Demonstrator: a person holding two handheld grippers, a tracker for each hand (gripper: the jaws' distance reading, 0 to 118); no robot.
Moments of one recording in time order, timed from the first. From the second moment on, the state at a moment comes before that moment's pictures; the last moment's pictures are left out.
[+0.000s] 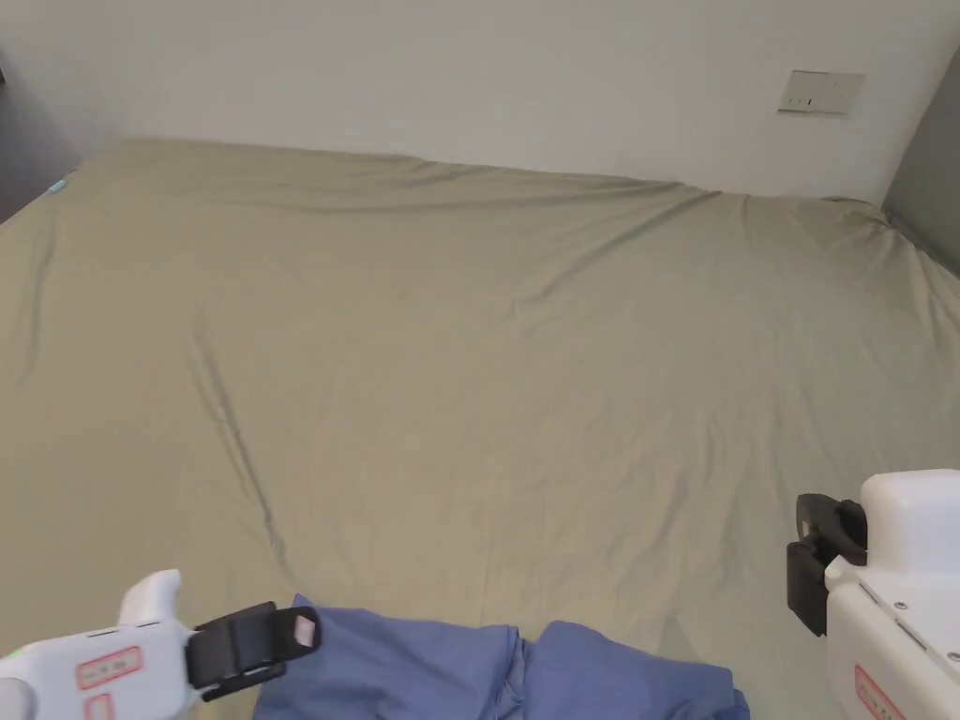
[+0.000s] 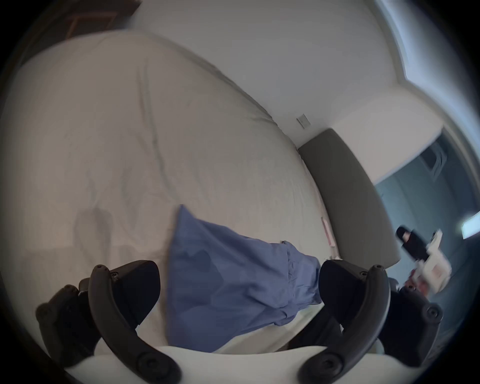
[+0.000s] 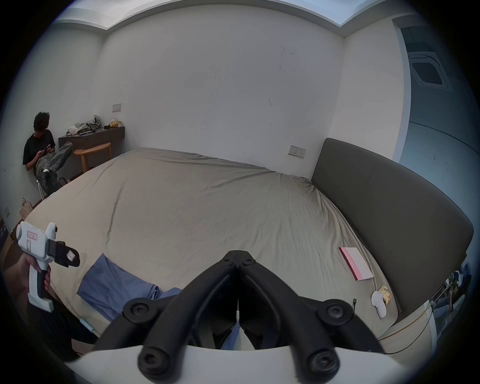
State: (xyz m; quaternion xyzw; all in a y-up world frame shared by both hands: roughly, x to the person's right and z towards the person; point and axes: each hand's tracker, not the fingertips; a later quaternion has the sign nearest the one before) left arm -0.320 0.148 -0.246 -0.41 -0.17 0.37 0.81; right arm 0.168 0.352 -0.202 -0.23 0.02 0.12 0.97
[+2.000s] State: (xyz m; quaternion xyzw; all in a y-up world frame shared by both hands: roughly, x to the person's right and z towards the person) left arm -0.130 0.191 -0.273 -0.51 -0.07 0.02 0.86; right arm 0.168 0.350 -0.196 -0.24 0.03 0.12 0.96
